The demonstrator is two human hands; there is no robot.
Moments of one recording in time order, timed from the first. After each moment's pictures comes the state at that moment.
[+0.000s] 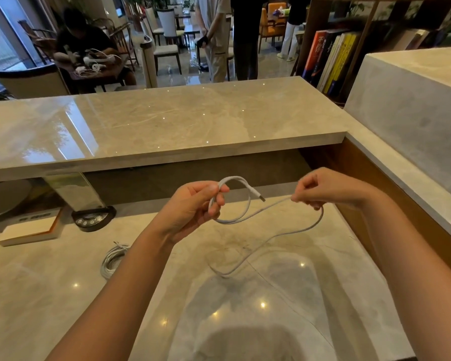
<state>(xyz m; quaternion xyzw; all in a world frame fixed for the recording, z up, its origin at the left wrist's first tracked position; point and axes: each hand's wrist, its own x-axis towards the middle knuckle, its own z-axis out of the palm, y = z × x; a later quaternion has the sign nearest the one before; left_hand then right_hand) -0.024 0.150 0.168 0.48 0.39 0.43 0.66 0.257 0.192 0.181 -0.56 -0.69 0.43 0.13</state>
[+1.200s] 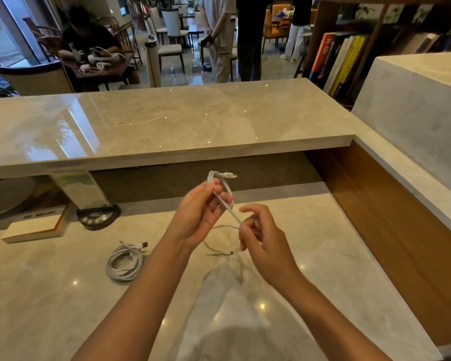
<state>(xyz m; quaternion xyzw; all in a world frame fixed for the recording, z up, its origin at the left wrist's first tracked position) -0.017 0.153 0.147 0.28 0.30 0.57 0.71 0.125 0.106 0.117 -0.45 -0.67 0.38 0.46</state>
